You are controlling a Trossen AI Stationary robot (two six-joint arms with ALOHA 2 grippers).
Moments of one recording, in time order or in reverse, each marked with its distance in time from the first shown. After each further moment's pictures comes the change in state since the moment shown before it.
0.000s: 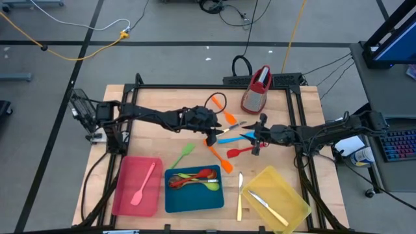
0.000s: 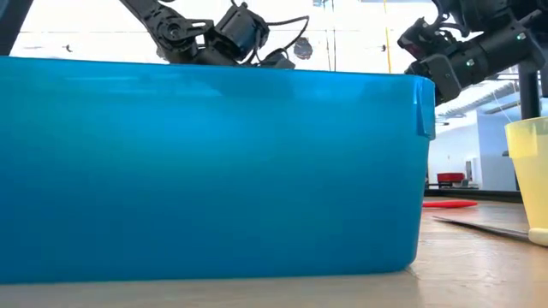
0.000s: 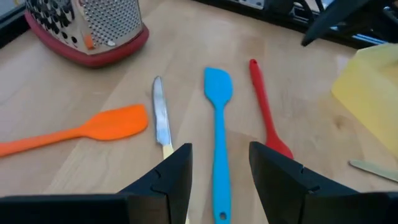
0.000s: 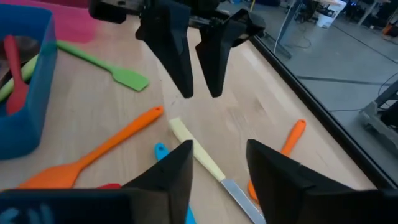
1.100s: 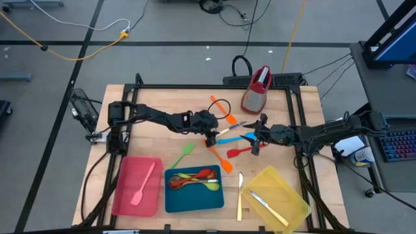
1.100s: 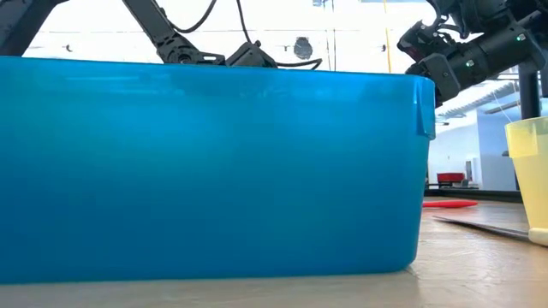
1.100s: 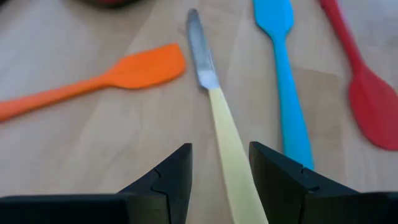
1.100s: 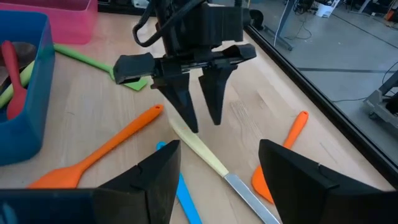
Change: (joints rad) left arm 0.014 0.142 -0.001 -0.017 -0.090 0.132; right arm -0.005 0.000 -0.001 -0.014 -0.001 0.054
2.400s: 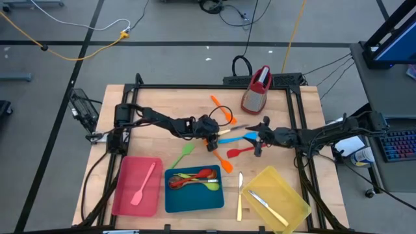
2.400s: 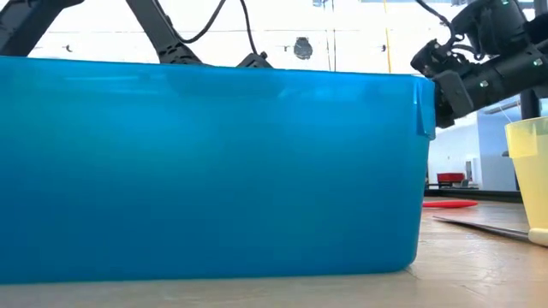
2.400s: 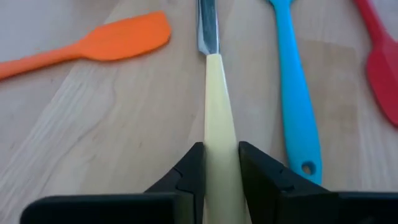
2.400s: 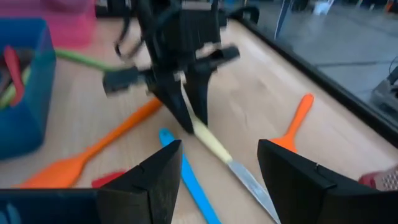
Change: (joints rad) left arm -0.038 0.093 0.002 -0.026 -0.053 -0.054; right arm 0.000 0.000 -0.158 0.215 -0.001 0.070
